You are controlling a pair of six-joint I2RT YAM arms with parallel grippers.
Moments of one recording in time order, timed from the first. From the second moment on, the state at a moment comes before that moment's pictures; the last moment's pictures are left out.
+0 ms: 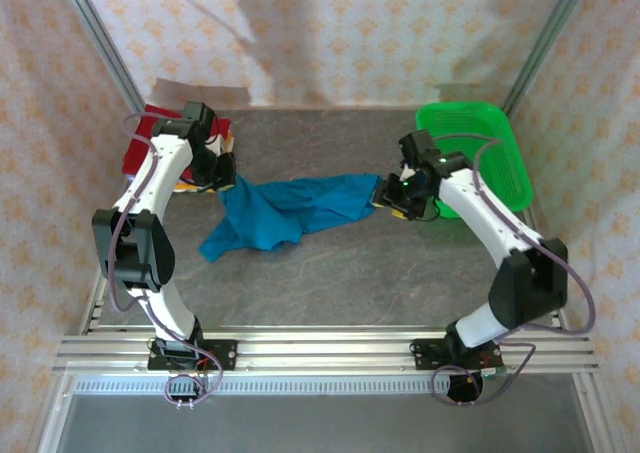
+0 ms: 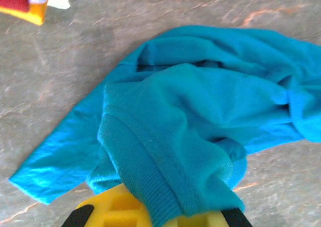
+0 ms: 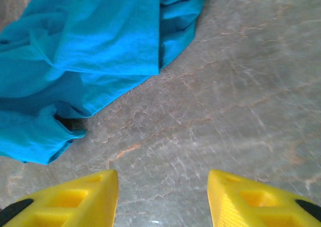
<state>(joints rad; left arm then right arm) 0.00 1.79 1.65 -1.20 0.27 -0.38 0.35 1.56 1.31 -0.97 -0.28 0.70</state>
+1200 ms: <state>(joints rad) 0.02 1.63 1.19 -1.04 0.34 -0.46 0.48 2.05 1.49 -0.84 -0.25 0.71</state>
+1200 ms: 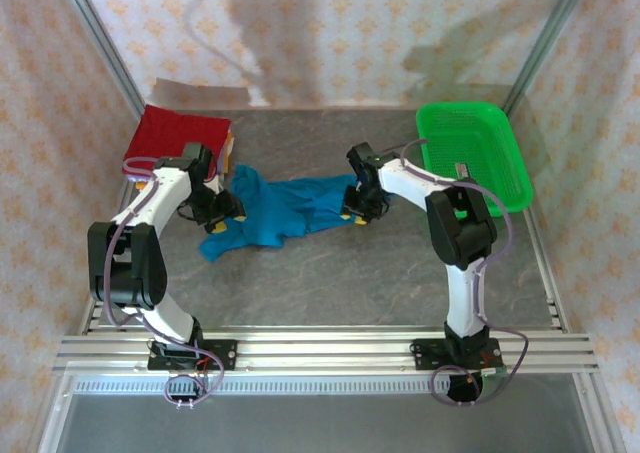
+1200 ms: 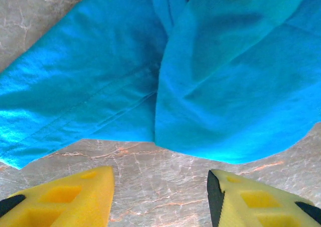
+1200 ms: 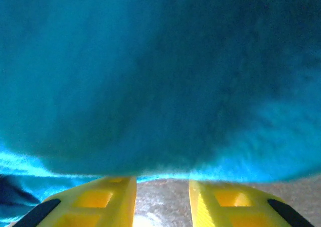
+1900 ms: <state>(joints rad) -0.12 1.69 1.16 -0.94 0.33 -0.50 0.48 2.08 1.60 -0.94 -0.14 0.62</state>
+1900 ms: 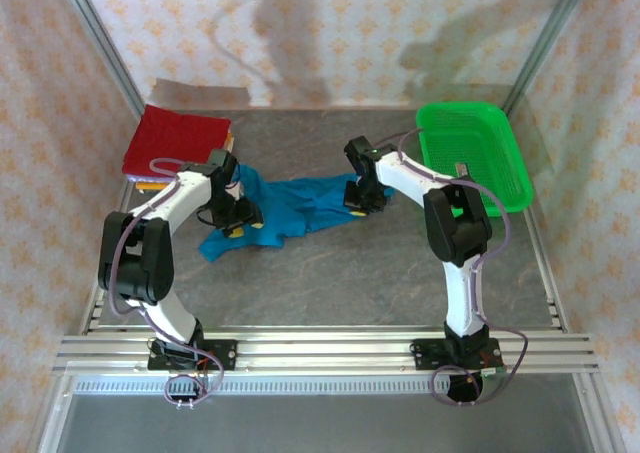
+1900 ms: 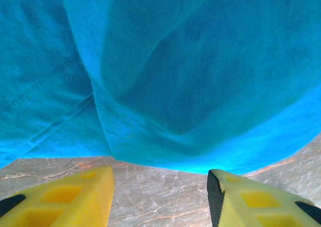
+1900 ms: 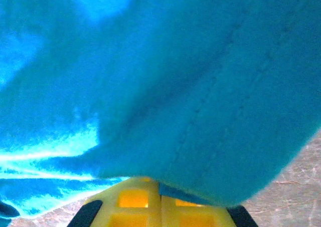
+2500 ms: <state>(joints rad) -0.20 1.76 1.20 -0.92 0.28 -0.51 0.44 1.84 1.59 -1.04 -0.10 0.62</state>
